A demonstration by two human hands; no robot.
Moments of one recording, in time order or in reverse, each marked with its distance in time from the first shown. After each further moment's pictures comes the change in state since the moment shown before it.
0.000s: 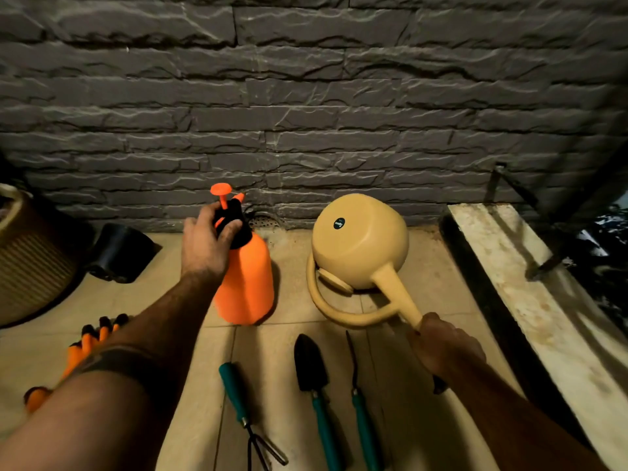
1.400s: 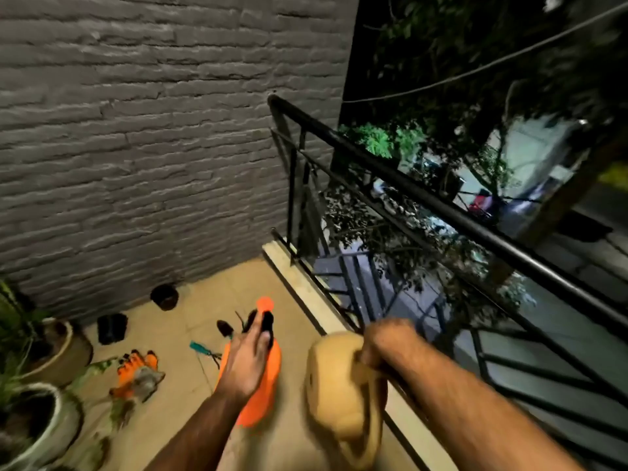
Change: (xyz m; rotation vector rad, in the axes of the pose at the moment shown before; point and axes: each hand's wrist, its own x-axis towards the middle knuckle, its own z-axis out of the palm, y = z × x) left_hand -0.479 0.515 -0.630 -0.134 -0.819 0.345; right_hand -0.882 0.068 -0.566 -0.462 -0.420 0.251
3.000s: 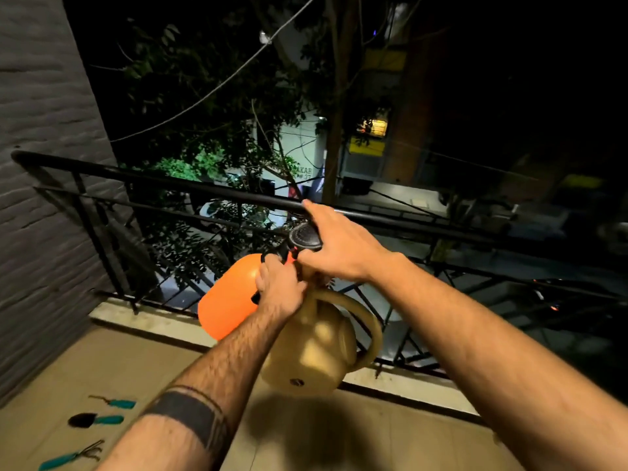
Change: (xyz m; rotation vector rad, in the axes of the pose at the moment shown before) left_hand -0.232 0.284 0.073 0.328 -0.374 0.549; right_hand -0.357 0.101 0.159 0.742 0.960 0.233
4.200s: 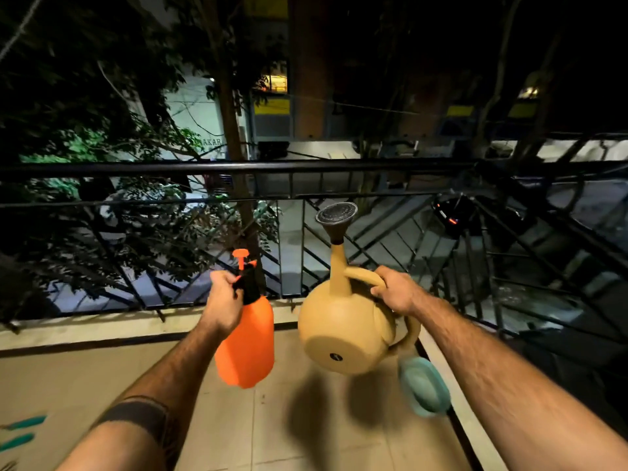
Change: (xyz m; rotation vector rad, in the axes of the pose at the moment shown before) left_hand -0.194 0.107 0.143 -0.324 -0.231 0.146; right_hand -0.409 0.271 0.005 0.166 -0.101 0.853
